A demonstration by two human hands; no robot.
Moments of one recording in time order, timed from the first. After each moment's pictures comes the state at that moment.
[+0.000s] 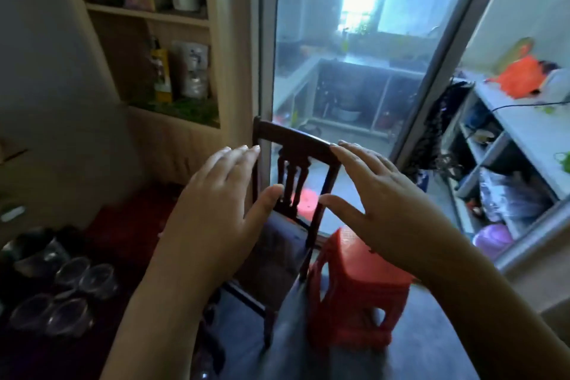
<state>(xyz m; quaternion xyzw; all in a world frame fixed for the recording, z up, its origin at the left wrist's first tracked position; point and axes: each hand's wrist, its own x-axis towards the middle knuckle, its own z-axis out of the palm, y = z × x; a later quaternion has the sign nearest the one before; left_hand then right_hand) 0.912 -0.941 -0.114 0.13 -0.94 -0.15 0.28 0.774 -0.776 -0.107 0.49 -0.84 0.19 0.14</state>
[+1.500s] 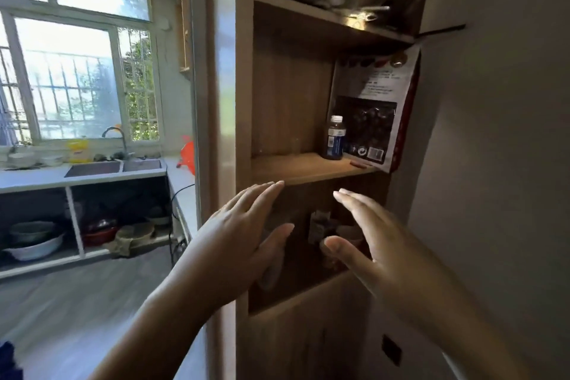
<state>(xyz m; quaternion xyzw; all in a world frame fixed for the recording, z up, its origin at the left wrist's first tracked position) 0.334 -0.164 -0.014 -0.36 -0.86 -0.24 0.28 0.413 0.037 -0.011 0.09 -0.94 0.19 0.25</state>
